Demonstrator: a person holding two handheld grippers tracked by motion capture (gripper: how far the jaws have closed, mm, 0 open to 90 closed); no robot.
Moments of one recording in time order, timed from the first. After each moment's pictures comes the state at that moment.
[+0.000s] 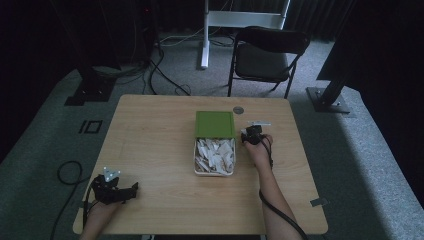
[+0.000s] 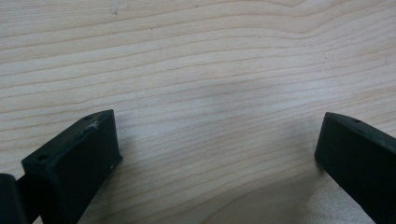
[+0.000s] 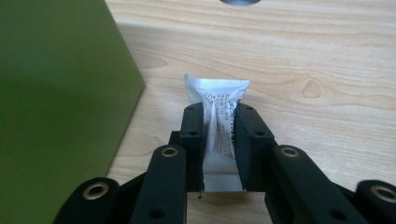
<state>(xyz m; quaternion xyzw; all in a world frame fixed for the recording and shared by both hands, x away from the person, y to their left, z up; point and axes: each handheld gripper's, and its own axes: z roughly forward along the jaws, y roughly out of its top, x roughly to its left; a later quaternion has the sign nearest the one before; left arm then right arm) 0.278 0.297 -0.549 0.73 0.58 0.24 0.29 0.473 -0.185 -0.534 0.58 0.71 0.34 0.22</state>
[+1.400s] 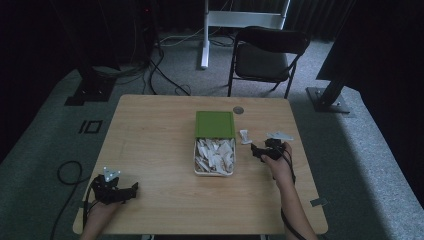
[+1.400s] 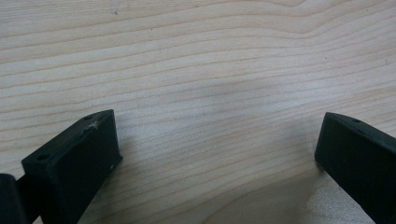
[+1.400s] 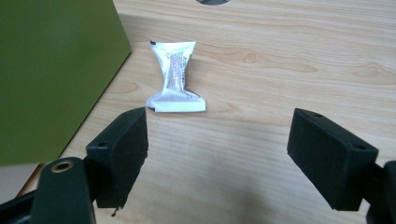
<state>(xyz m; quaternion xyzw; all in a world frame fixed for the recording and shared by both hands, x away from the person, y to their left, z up) 0.278 0.297 -0.549 0.73 0.58 0.24 0.29 0.411 -0.243 -0.523 0.54 0.71 0.38 0.24</state>
